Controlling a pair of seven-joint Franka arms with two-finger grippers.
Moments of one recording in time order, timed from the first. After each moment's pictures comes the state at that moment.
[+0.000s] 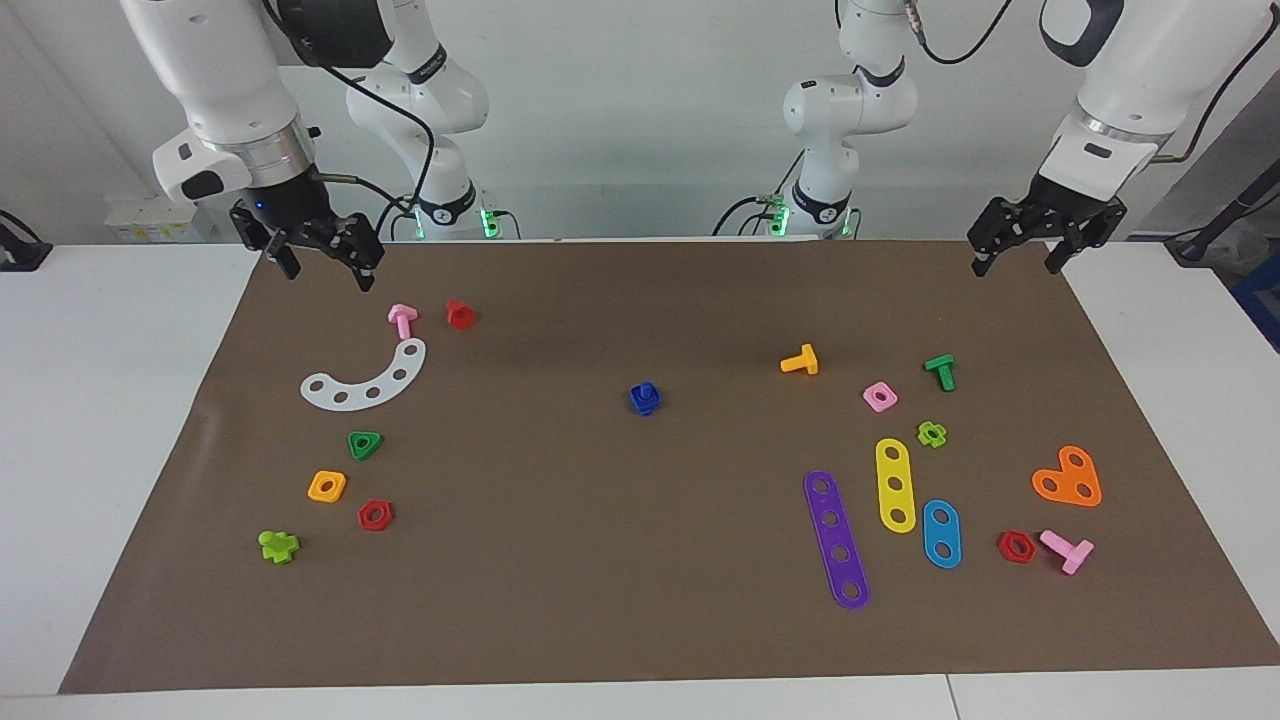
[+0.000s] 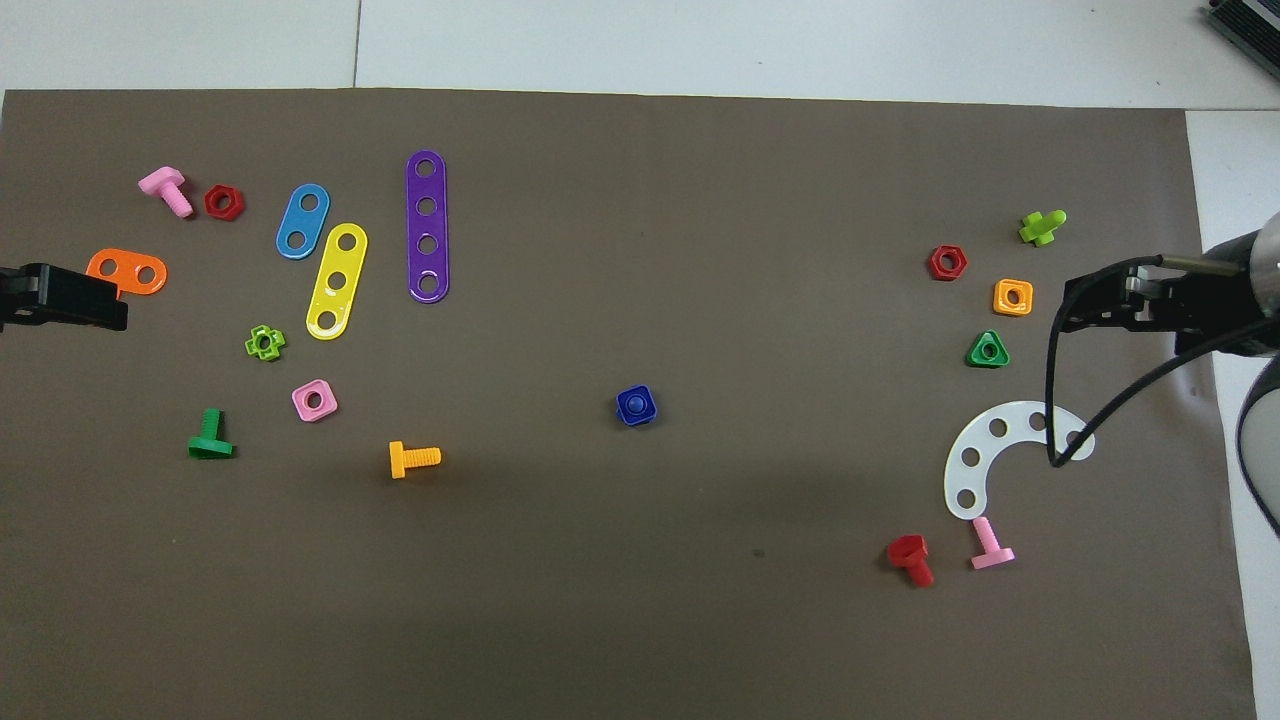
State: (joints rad) left arm 0.03 -0.02 -0.05 -1.58 0.00 1.58 0.02; right arm 0.02 -0.03 0.03 -1.63 -0.03 1.61 0.27
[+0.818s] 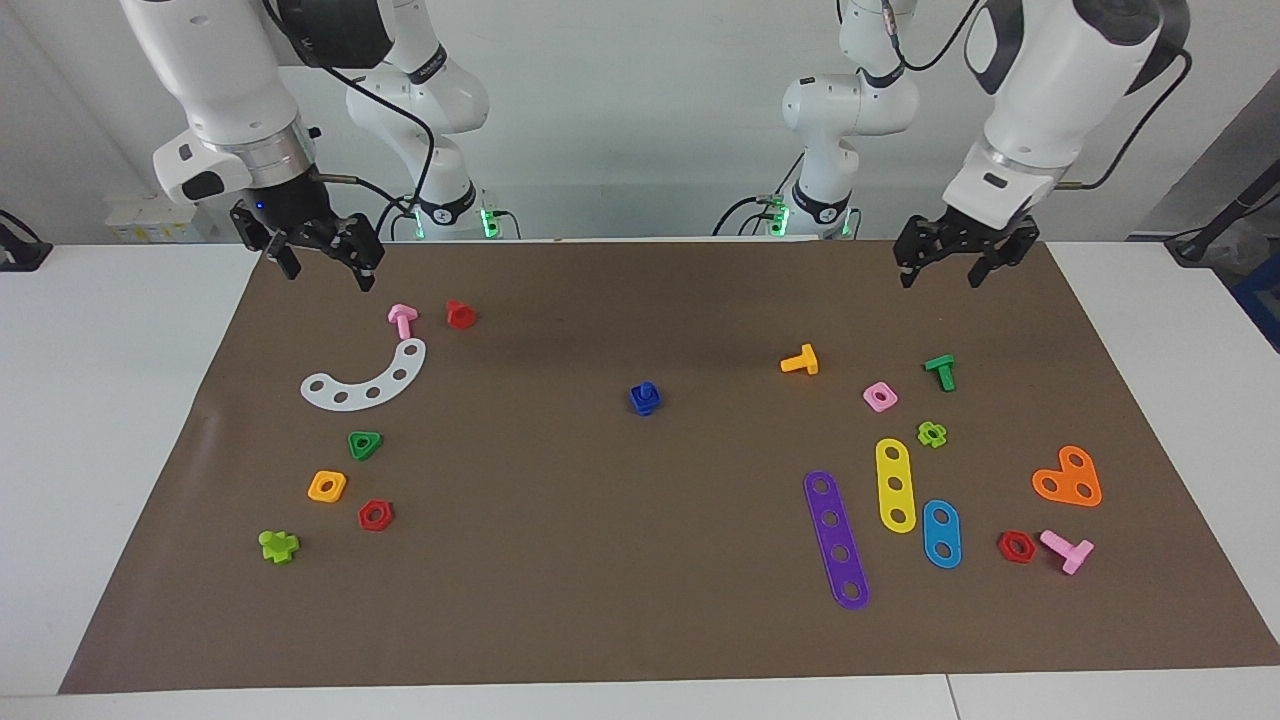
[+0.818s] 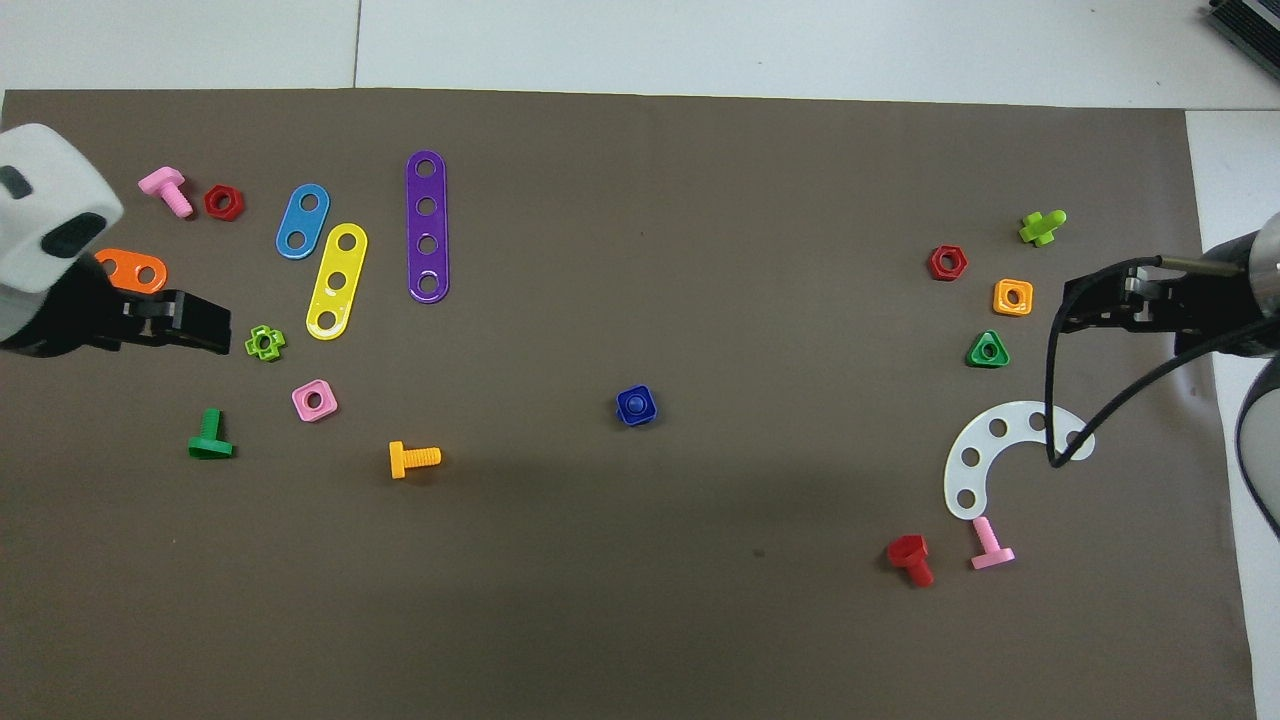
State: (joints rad) left arm -0.15 -0.02 -0.07 -1.69 -0.01 1.64 -0.18; right arm 0.02 -0.03 0.03 -1.63 -0.03 1.61 0.27
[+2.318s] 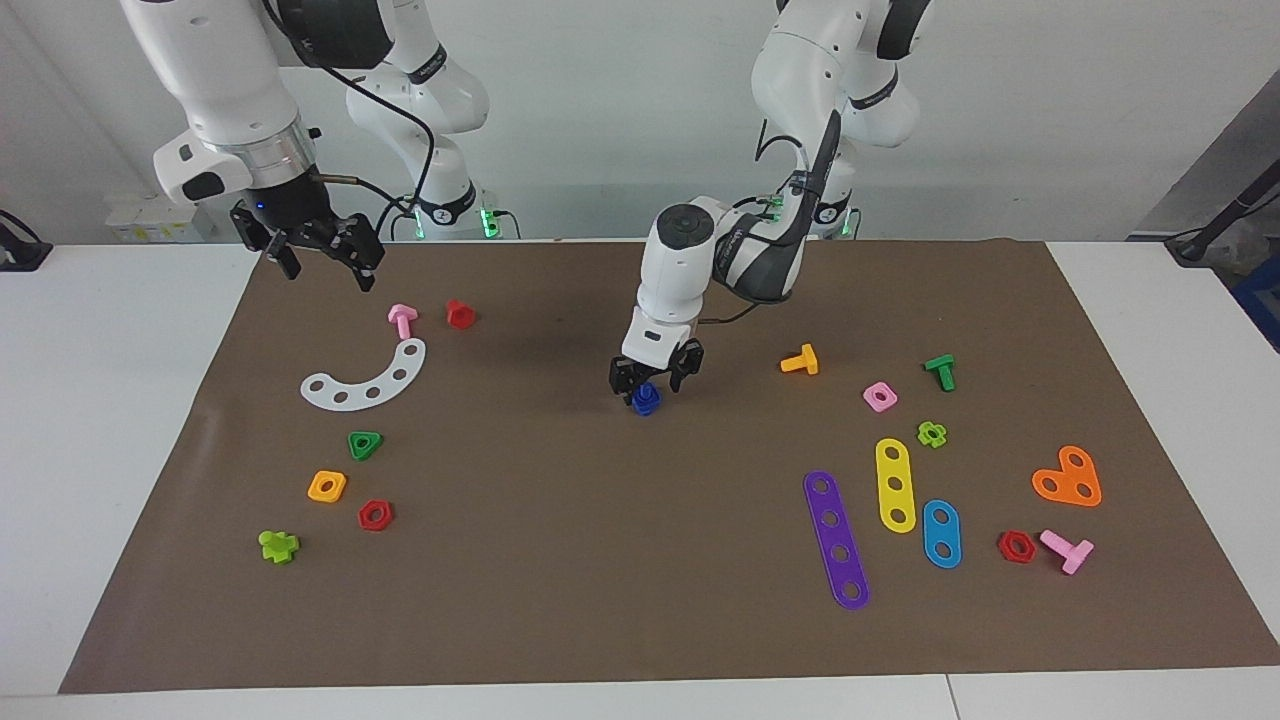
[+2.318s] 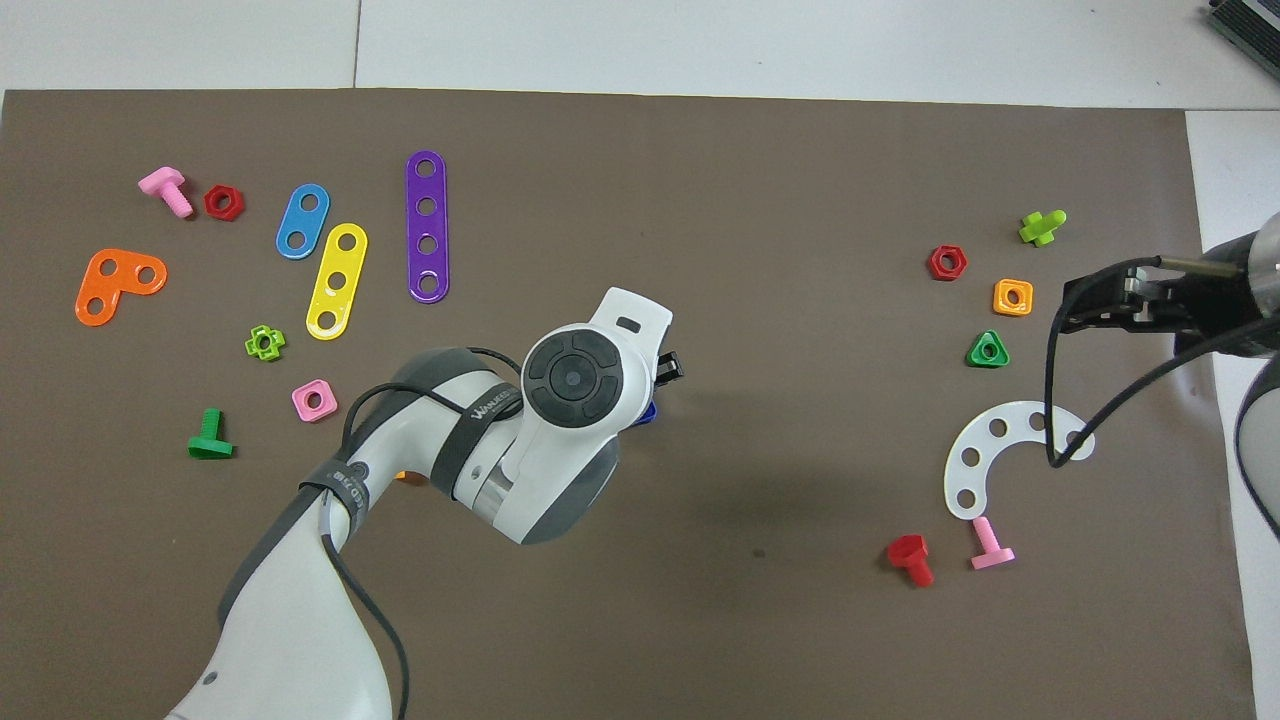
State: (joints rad) left arm -0.65 0.38 -0.07 -1.87 -0.02 2.38 -0.98; right arm 0.02 -0.03 0.03 -1.63 -0.03 1.61 0.27
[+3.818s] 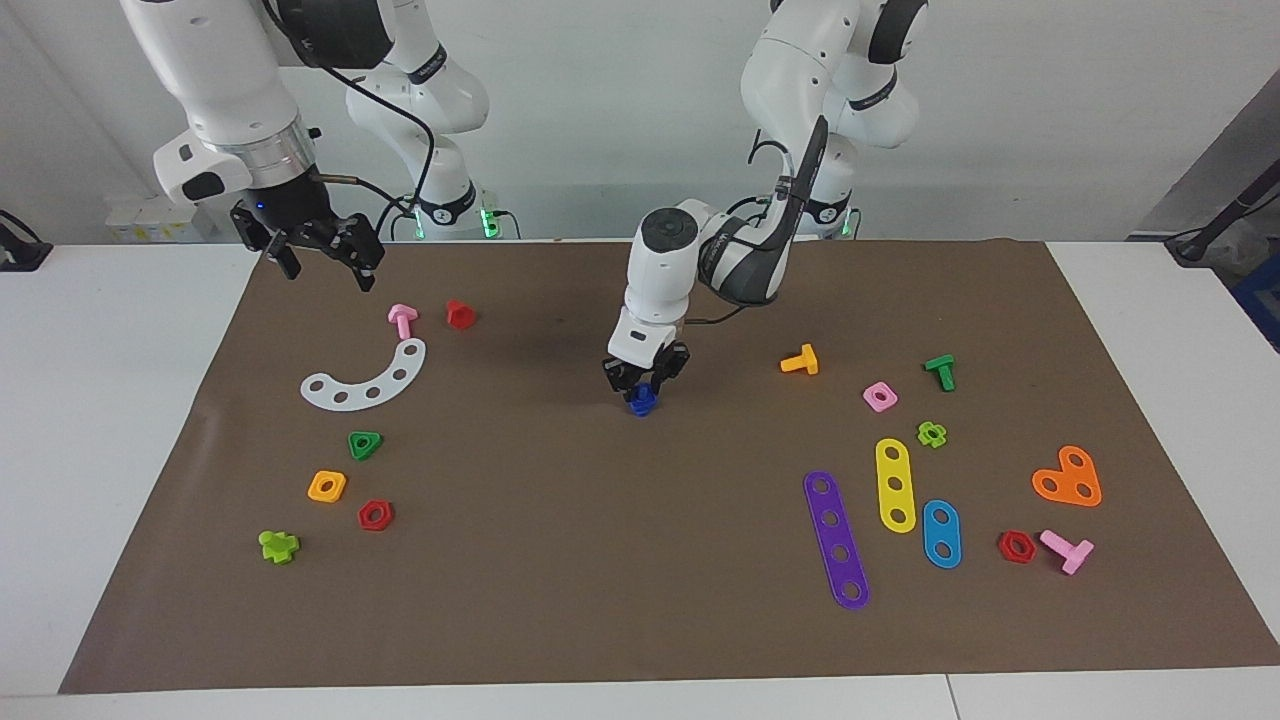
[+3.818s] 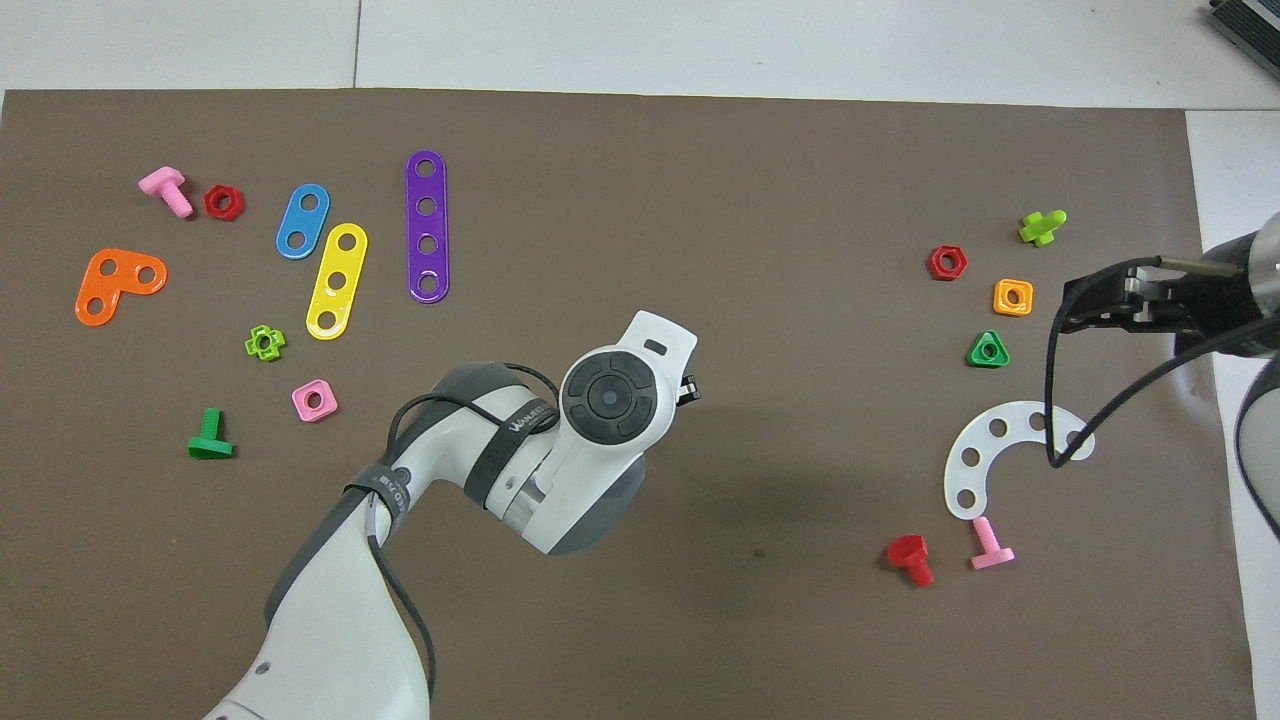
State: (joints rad) left arm -0.68 0.40 -0.07 -1.87 -0.02 2.38 -0.98; right arm 0.02 -0.03 0.03 -1.63 -0.03 1.61 0.27
